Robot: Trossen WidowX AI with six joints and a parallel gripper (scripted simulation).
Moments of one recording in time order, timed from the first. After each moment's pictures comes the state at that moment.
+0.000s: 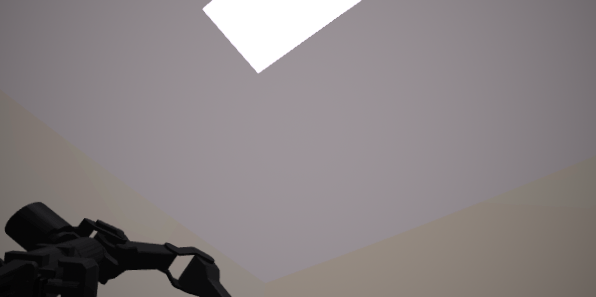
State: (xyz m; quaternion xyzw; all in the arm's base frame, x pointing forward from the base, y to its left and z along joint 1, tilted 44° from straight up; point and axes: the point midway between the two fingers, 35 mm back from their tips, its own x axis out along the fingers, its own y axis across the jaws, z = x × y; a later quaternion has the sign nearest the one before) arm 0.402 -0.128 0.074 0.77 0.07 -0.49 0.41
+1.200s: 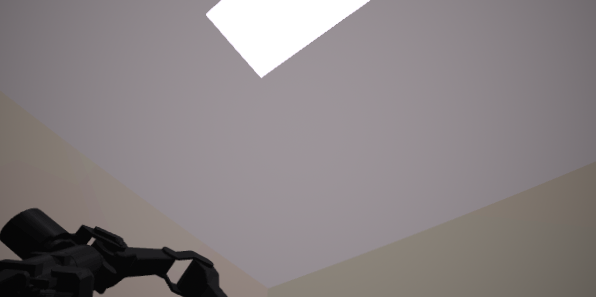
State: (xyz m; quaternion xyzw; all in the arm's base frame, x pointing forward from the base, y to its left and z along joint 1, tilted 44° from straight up) arm 0.409 -0.131 0.061 0.77 0.07 -0.48 0.41
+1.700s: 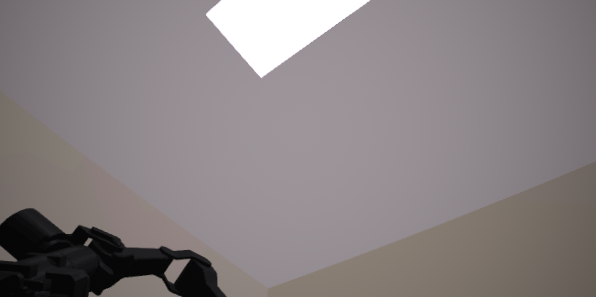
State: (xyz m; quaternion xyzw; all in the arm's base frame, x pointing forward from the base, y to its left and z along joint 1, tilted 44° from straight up) arm 0.413 -0.133 0.056 0.77 0.07 -0.48 0.41
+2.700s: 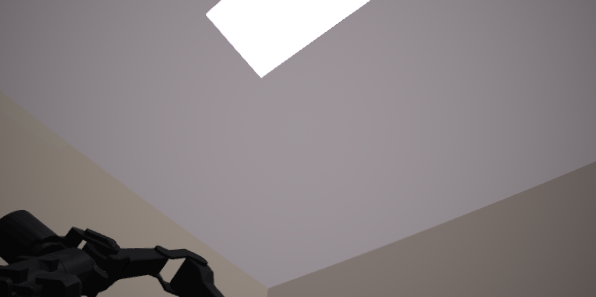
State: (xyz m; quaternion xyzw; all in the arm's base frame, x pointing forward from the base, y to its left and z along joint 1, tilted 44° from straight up) arm 0.419 -0.137 0.045 0.77 0.07 -0.48 0.41
